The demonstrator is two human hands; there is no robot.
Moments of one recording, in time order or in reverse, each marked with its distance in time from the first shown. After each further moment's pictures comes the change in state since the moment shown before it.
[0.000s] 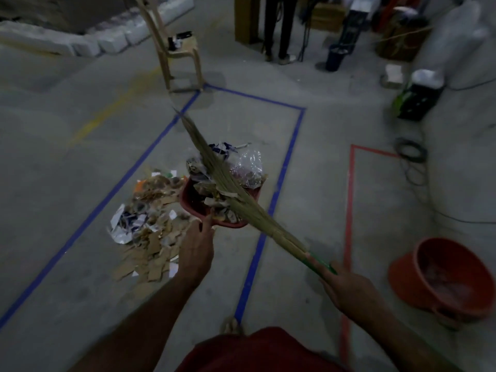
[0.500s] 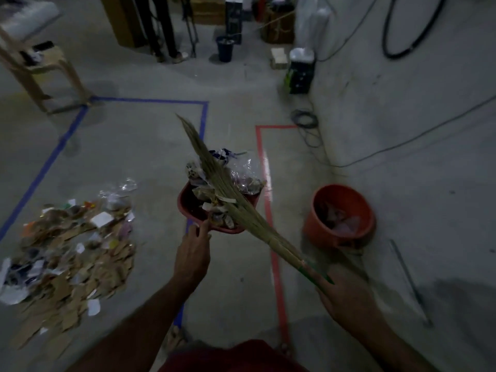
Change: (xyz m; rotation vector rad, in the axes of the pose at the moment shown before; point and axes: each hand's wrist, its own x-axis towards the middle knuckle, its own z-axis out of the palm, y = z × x) left_hand -0.100 0.269 0.141 0.089 -0.188 0.369; right_hand -0.270 0.161 0.033 0.083 0.001 0.411
